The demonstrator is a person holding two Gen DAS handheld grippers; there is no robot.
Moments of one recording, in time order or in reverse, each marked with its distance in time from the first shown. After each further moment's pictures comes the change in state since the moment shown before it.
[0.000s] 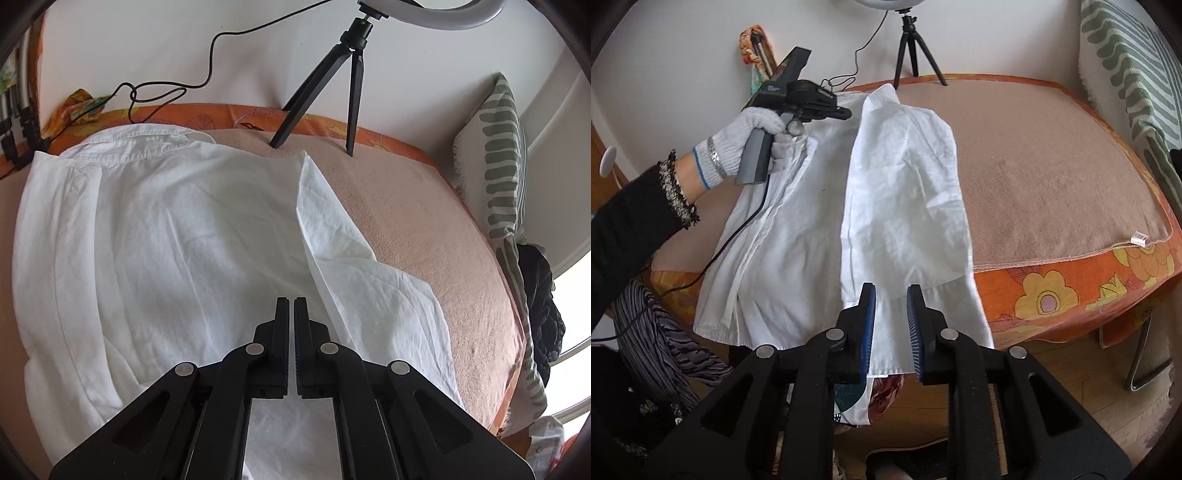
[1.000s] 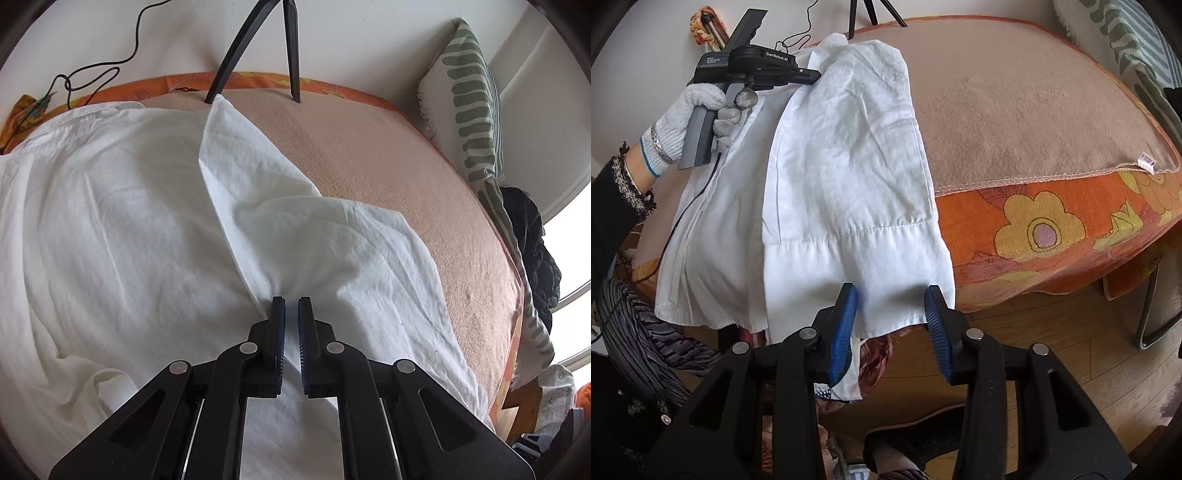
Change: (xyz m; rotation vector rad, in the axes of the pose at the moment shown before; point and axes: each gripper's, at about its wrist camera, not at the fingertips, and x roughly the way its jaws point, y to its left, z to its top) left arm 0.027 -0.034 -0.031 0.156 0.101 -0.069; right arm 0.043 -0.050 -0.036 0.098 0.148 -0.065
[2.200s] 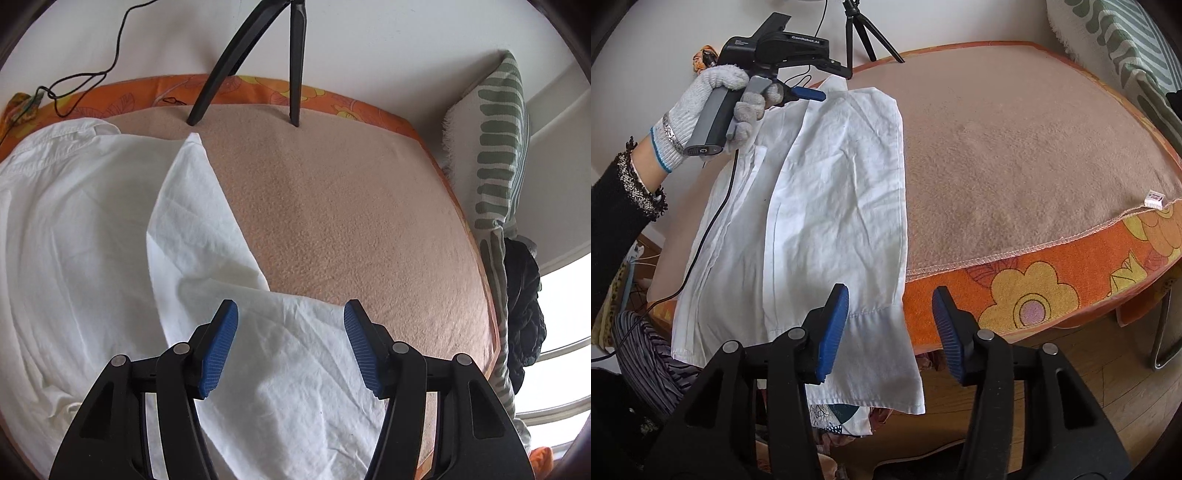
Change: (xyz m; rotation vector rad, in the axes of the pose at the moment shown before) left arm 0.019 -0.032 0.077 -0.213 0.094 0.021; right arm -0.004 -0.023 0.037 0.051 -0.118 0.094
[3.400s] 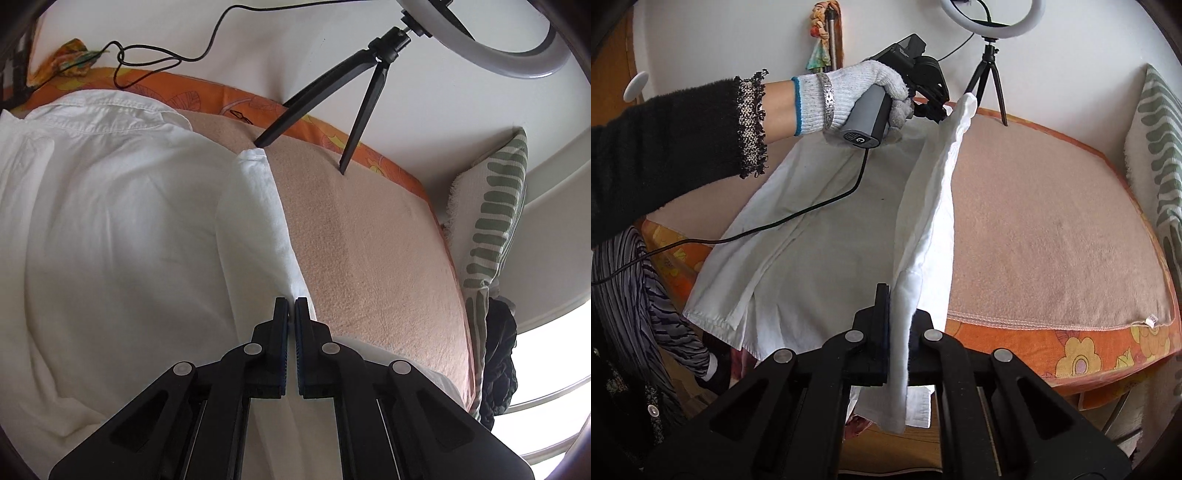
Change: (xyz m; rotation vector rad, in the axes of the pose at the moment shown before) left arm -0.027 0.076 -0.005 -0.175 -0.164 -0.112; right arm -0.011 0.151 -0.026 -0.441 -0.090 -0.063
